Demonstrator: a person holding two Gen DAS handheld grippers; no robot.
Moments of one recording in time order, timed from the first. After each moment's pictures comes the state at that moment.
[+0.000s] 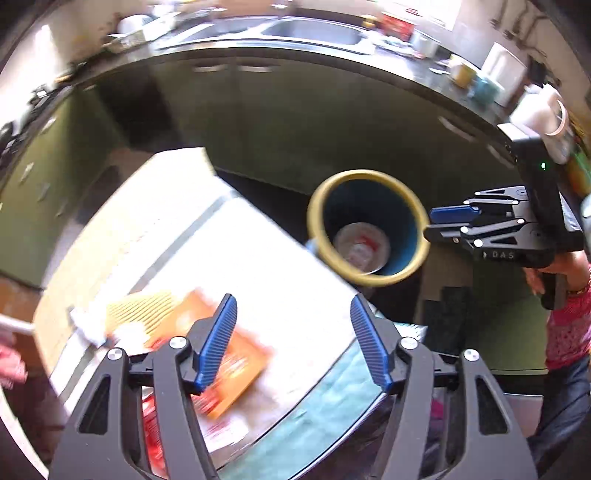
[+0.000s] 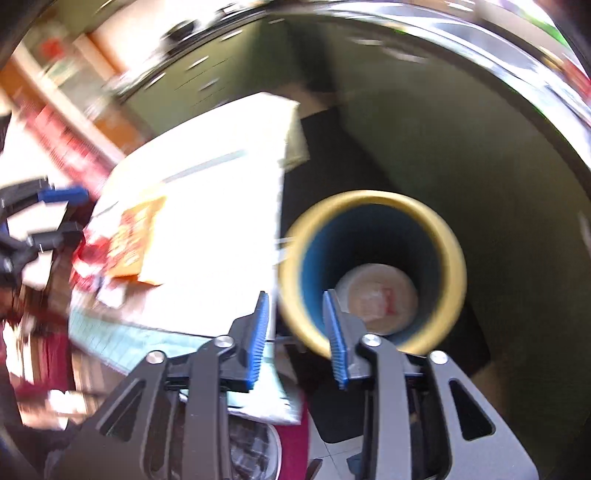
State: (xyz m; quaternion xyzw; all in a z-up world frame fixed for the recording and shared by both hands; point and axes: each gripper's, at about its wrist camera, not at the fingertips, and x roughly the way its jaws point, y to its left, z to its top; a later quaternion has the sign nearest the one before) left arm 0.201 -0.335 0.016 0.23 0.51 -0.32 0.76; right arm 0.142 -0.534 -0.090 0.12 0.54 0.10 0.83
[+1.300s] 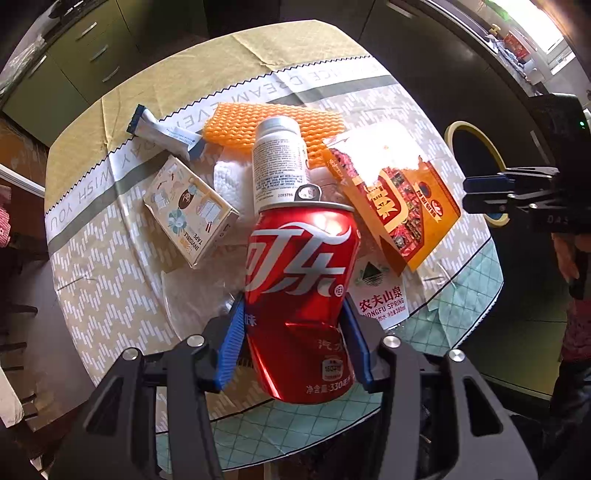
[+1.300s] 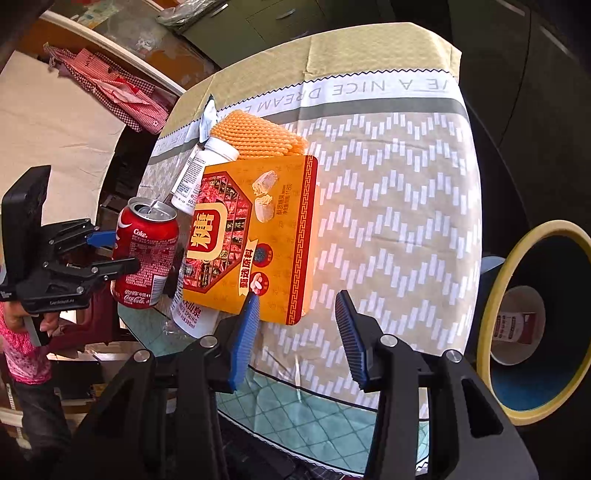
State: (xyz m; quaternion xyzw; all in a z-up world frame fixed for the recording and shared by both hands) left arm 0.242 -0.127 -0.072 0.14 0.64 -0.22 0.72; right arm 0.243 -0.370 -0.137 0.15 0.62 0.22 0.74
